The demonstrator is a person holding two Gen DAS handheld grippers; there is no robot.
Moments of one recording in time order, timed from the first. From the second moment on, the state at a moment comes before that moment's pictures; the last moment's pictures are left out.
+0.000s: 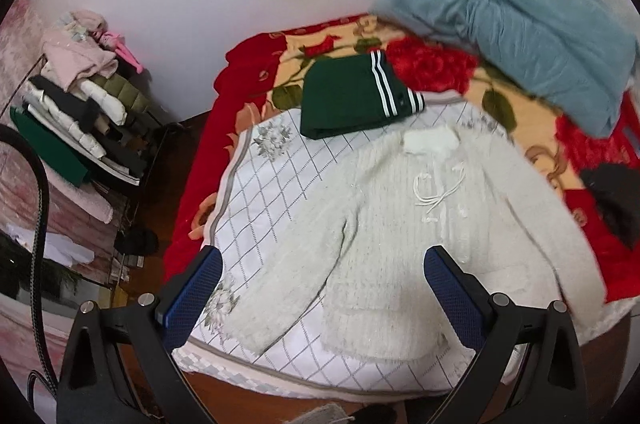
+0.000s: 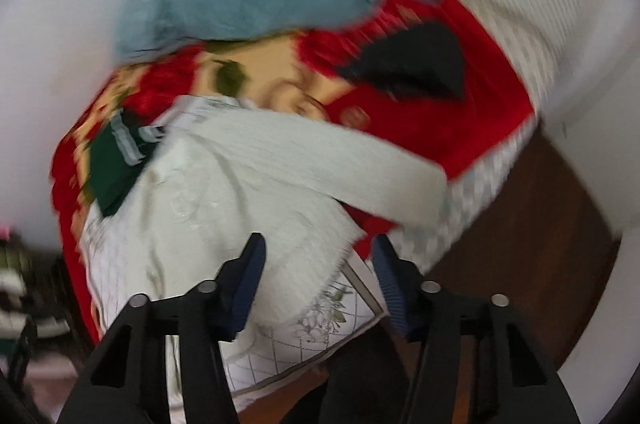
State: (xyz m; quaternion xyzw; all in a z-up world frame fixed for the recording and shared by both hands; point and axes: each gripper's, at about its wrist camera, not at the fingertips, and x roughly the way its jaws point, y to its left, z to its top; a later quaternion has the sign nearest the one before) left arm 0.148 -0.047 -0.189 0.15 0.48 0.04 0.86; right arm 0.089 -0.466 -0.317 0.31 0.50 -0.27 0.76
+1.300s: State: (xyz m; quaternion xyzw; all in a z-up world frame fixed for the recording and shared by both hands) left arm 0.261 -0.183 -0.517 0.17 0.64 -0.01 0.75; right arm 0.112 -0.586 -0.677 0.61 0.34 -0.32 0.64
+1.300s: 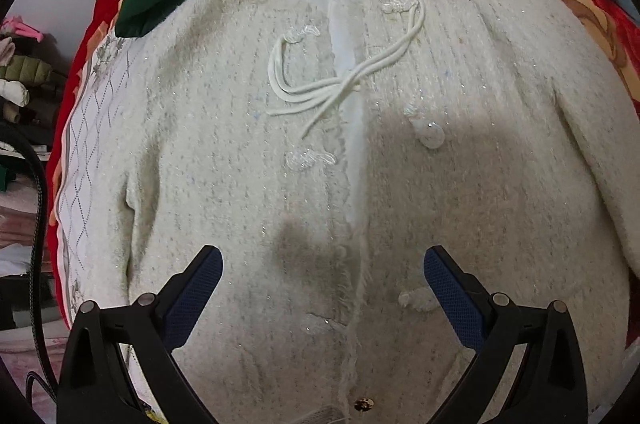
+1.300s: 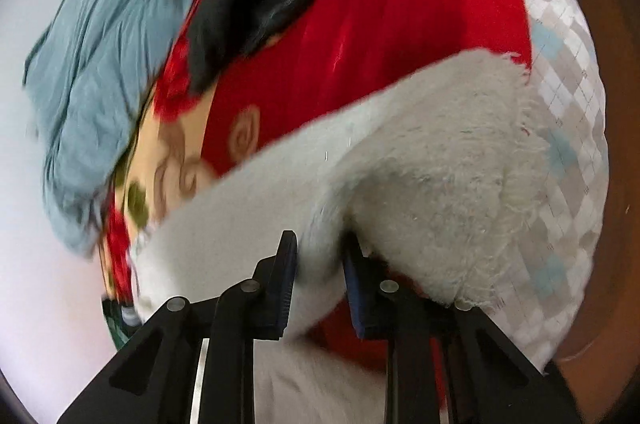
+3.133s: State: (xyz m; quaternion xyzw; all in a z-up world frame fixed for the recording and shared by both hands) left arm 0.272 0.039 -0.490 0.01 0.63 0.19 0.75; right arm 0.460 -0.242 -0.528 0.08 0.46 -0.06 0.88
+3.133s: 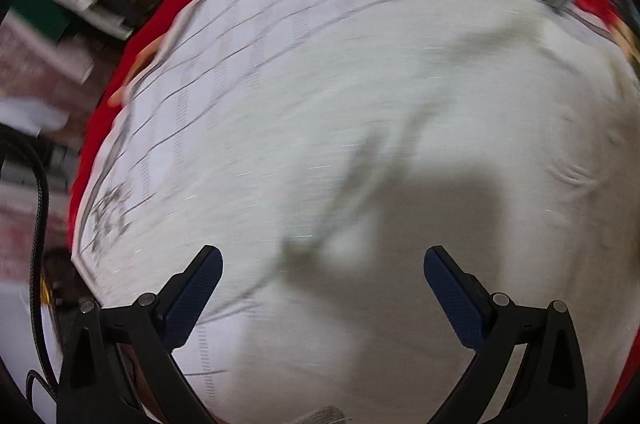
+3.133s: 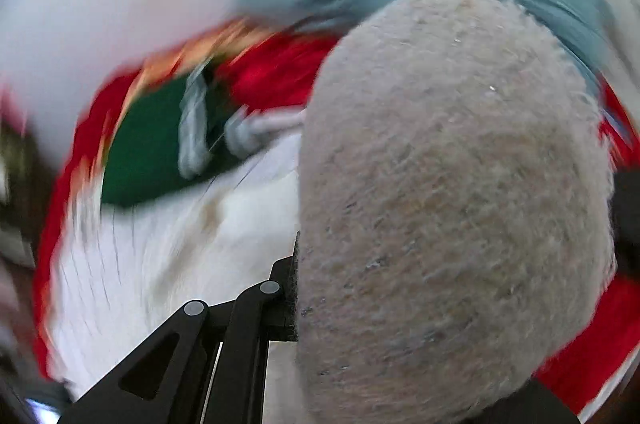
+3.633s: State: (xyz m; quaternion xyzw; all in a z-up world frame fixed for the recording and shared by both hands) left arm 0.181 0.200 -0.495 -0.10 0.66 0.29 0.68; right arm 0.413 -0.070 -0.585 0.00 0.55 0.15 0.82
